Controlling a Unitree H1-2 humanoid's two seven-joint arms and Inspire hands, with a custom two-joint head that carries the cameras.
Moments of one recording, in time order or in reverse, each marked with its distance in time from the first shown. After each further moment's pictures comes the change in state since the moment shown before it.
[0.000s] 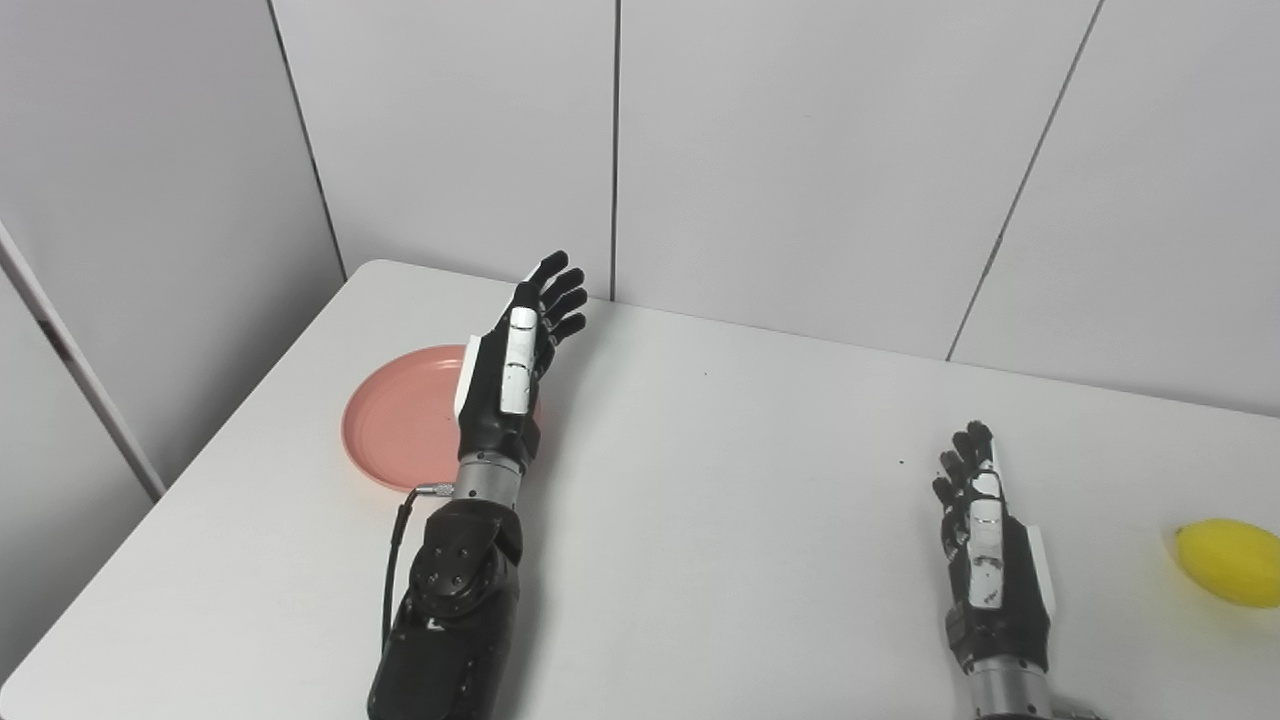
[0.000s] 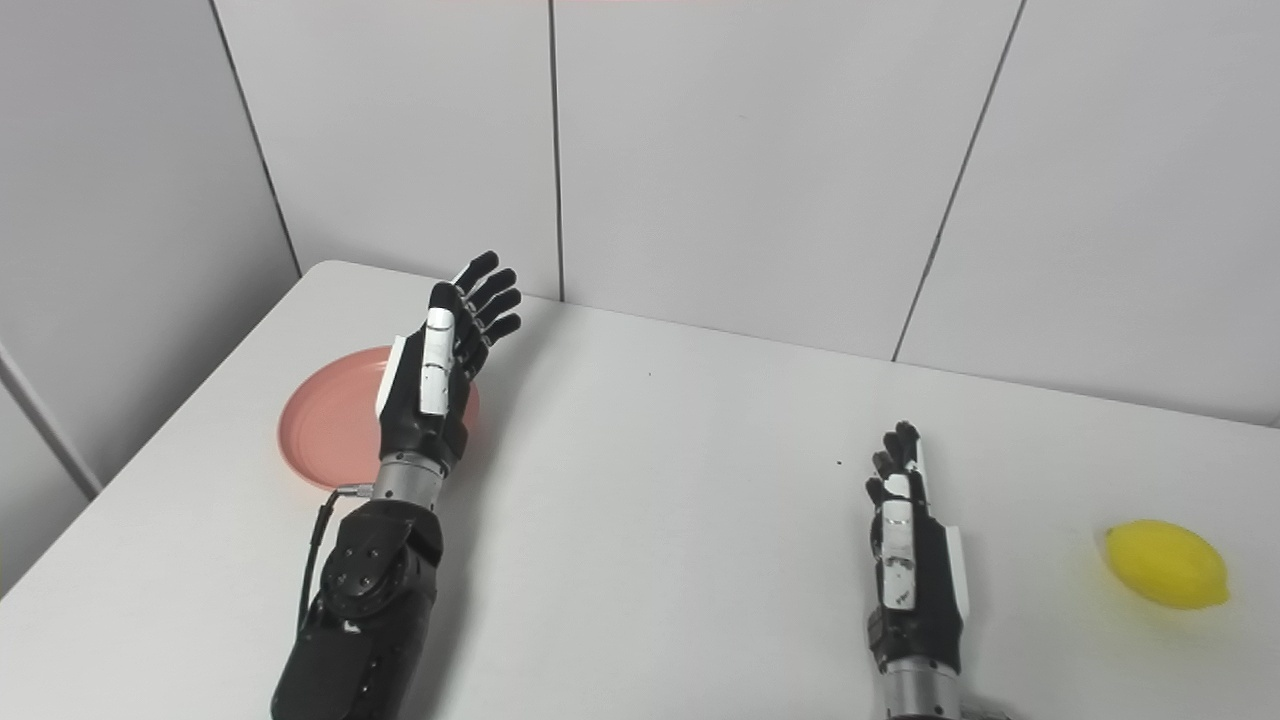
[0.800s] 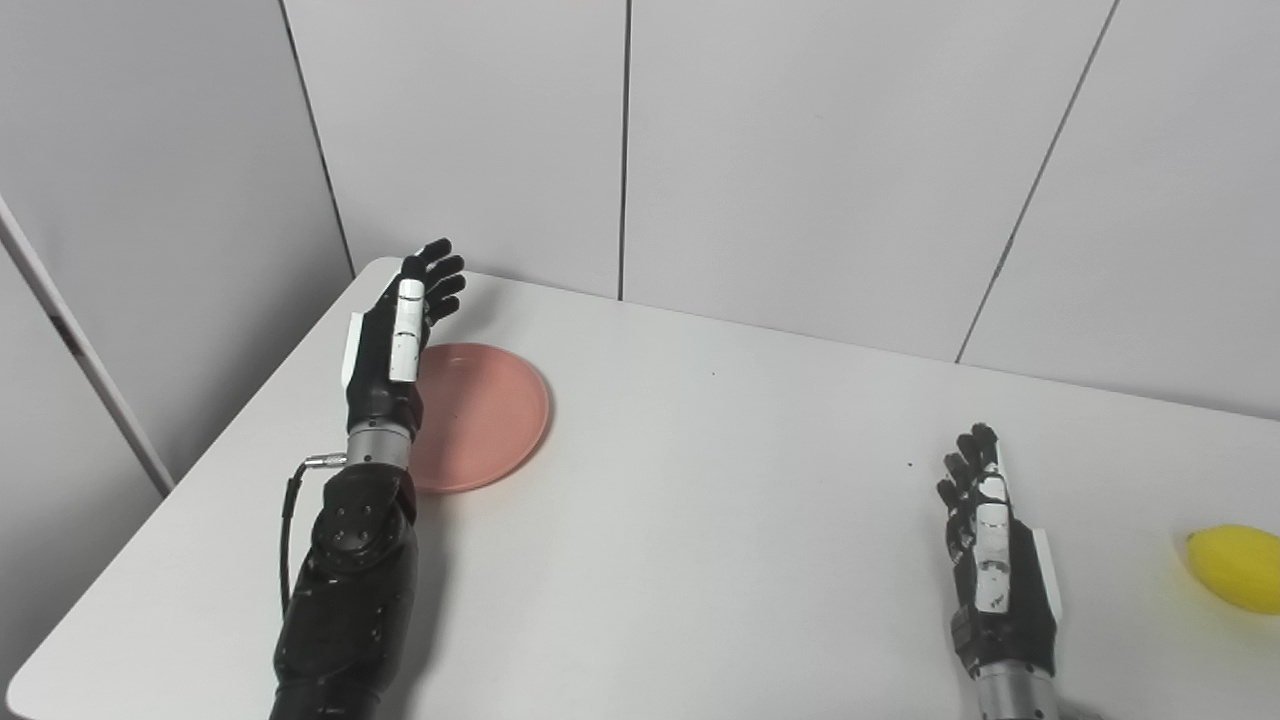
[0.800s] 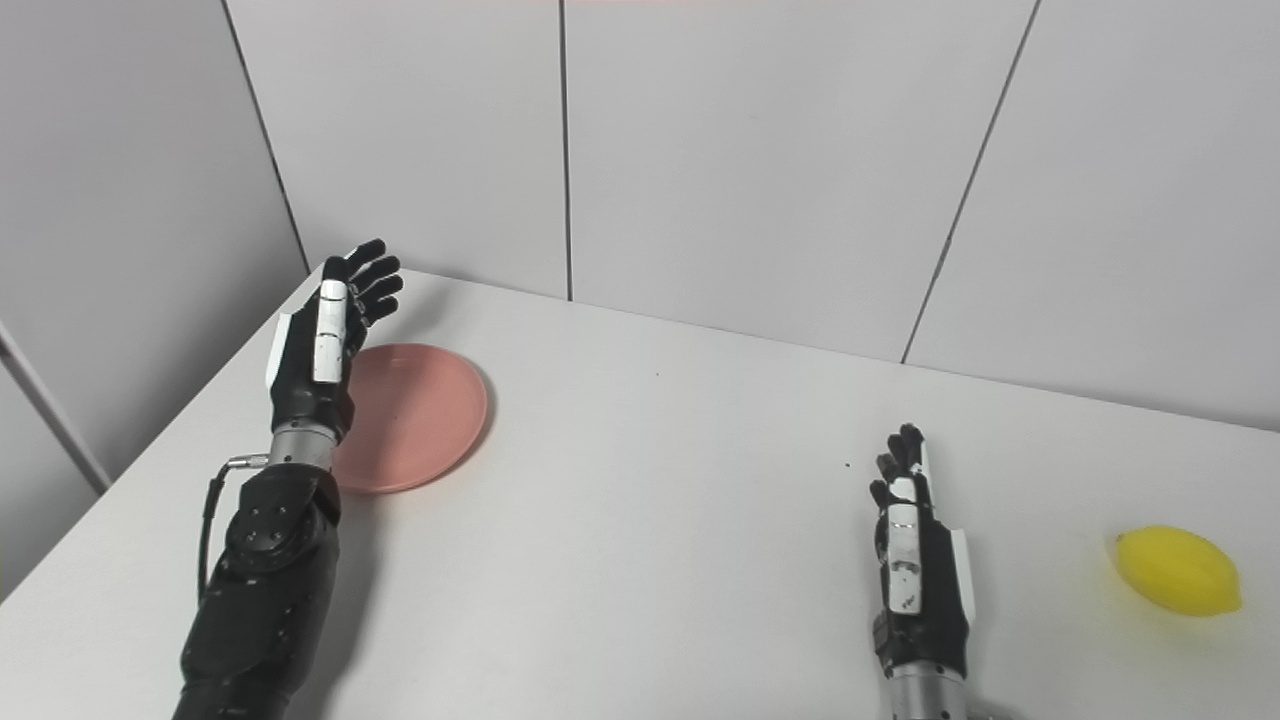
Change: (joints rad) left arm -0.035 0.159 0.135 0.129 0.043 -0.040 0.066; right arm 0.002 -0.002 -0.001 -0.003 0.001 0.000 0.012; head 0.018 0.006
